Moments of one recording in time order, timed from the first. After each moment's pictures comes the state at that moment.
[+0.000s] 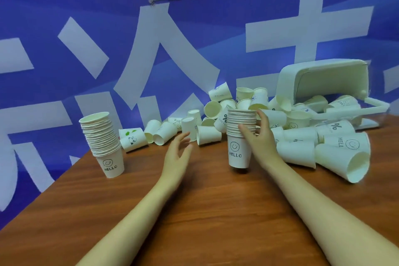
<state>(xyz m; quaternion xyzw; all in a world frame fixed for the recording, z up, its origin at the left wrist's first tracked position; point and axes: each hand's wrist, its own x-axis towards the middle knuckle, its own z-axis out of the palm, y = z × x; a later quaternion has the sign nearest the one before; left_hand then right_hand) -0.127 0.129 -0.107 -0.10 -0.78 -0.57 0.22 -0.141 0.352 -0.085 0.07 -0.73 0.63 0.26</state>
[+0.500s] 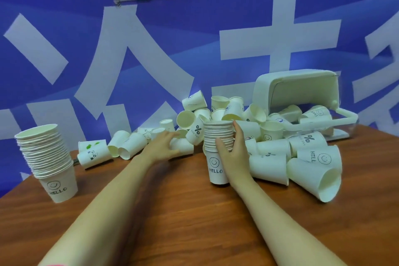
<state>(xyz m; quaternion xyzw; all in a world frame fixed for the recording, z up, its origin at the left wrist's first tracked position) -0.265 0.142 -0.085 -0.17 -0.96 -0.18 0.11 -0.162 0.364 -0.100 0.04 -0.73 0.62 0.29</state>
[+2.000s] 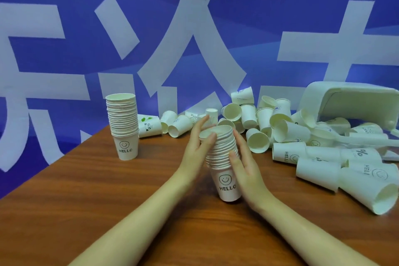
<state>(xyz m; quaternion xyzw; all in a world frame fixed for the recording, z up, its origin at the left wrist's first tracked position) -0.090 0.132 -0.079 -0.19 -0.69 -0.67 0.20 -0.092 0.274 -0.112 0.27 -0.72 0.62 0.17</state>
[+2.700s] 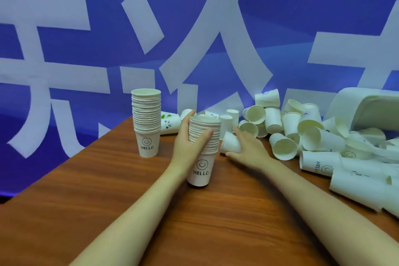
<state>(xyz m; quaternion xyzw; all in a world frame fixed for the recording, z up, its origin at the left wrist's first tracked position) -0.119 0.058 -0.090 -0.11 -0.68 -0.66 0.30 -0.229 0.247 -0.109 0.22 -0.95 0.17 0.15</state>
